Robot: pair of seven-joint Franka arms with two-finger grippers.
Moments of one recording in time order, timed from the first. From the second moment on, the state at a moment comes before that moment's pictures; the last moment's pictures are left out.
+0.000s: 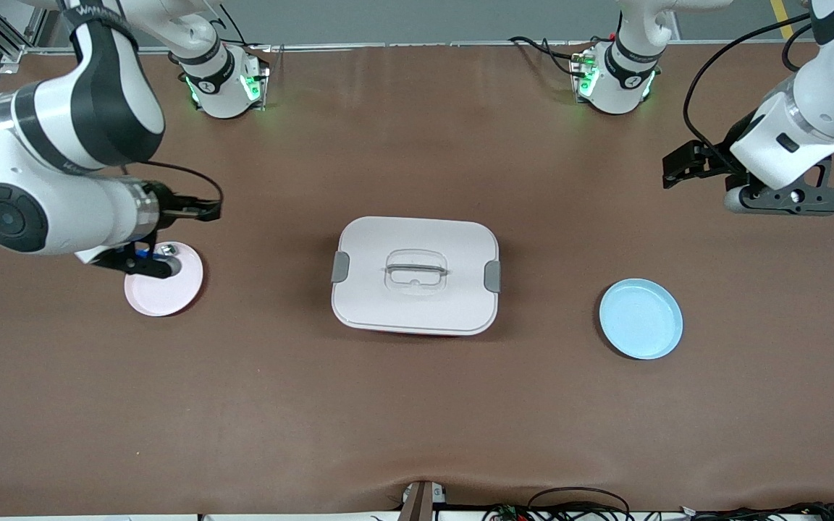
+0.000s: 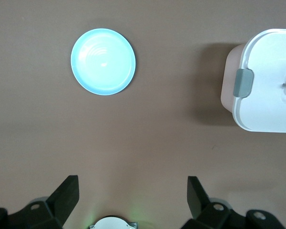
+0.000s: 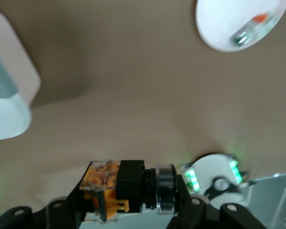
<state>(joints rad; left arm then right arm) -0.11 0.07 -0.10 -1.49 -0.07 1.45 -0.17 0.29 0.31 -0.06 -1.44 0.24 1.25 0.53</state>
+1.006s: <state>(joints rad) -0.11 0.02 -0.21 -1.56 -0.38 1.63 -0.36 0.61 0.33 -0.06 -1.41 0.91 1.69 1.38</state>
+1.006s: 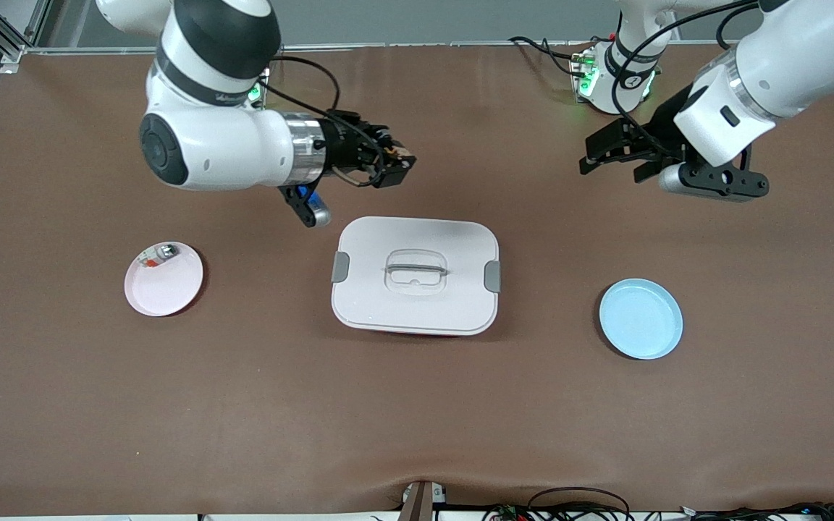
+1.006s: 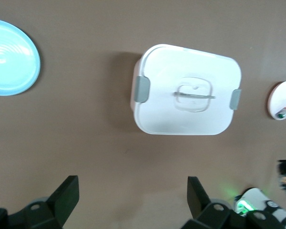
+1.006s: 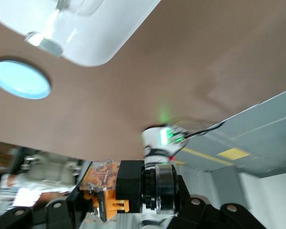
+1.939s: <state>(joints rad) -0.11 -0.10 -0.32 -1.80 -0.59 1.91 -0.51 0.79 0.39 -0.06 -1.38 1.02 2.16 1.67</state>
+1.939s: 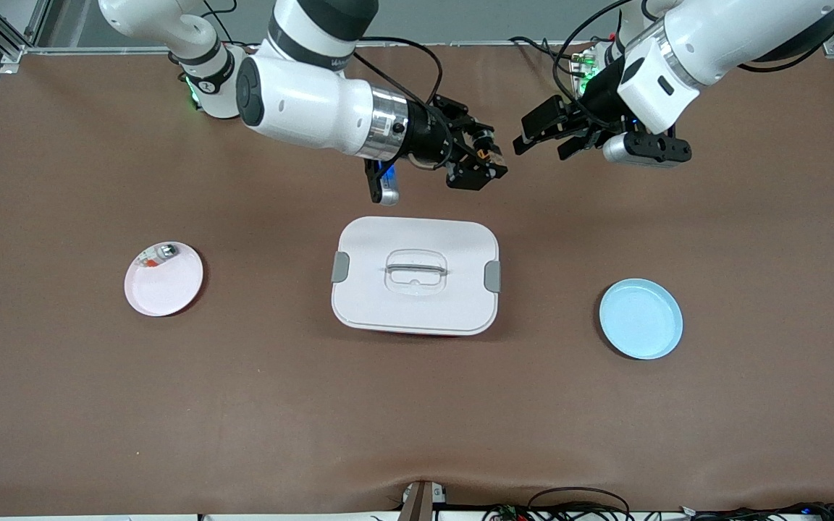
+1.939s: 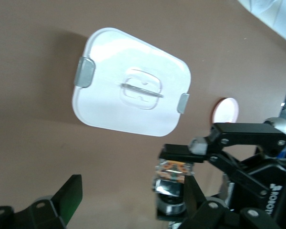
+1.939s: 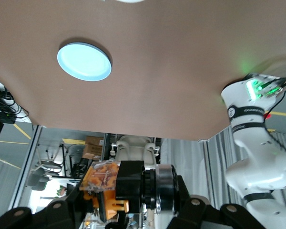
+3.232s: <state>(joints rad) -0.11 -0.14 -0.41 -1.92 -0.63 2.14 -0.47 0.80 0.43 -0.06 -1.34 1.02 2.17 1.70</state>
